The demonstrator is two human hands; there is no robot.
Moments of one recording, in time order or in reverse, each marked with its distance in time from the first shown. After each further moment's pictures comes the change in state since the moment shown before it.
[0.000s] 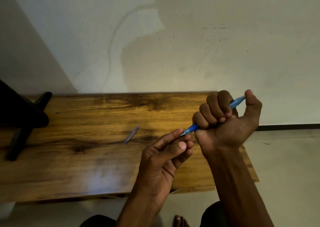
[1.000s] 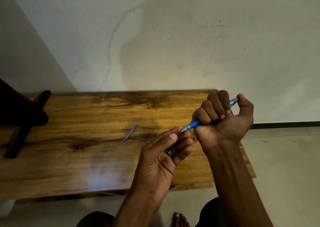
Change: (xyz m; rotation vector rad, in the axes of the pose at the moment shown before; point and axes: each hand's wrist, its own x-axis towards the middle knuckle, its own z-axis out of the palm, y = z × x) left_hand -0.008 0.004 0.008 -0.057 0.009 -0.023; right_hand 0.001 -0.003 -0.010 0.215 0.019 0.040
